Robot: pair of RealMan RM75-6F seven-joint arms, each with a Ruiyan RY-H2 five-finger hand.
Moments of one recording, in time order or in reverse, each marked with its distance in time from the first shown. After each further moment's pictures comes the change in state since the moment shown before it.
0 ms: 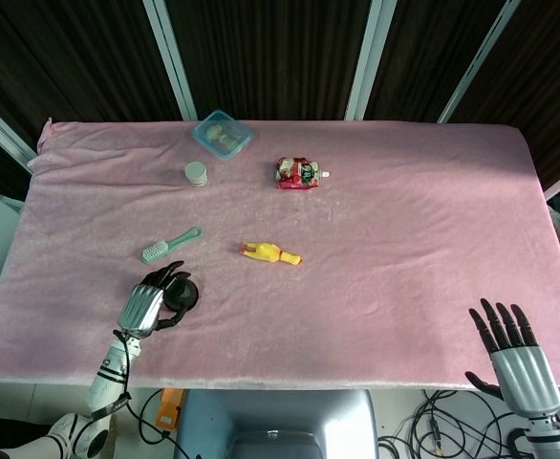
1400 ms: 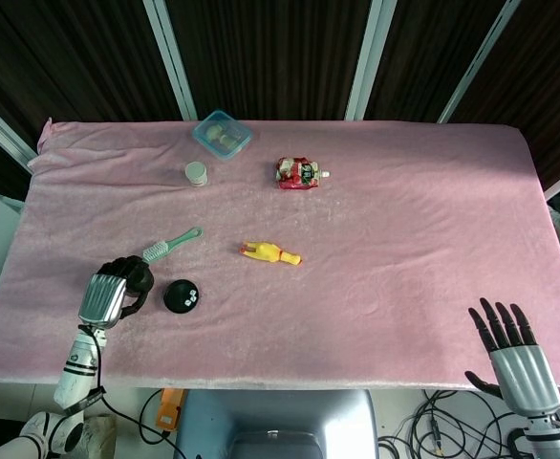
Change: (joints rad) left arm 0.033 0.069 -0.039 0.081 -0.042 0.050 0.147; right arm 0.004 0.002 0.001 -0.010 0.009 -0.012 -0.011
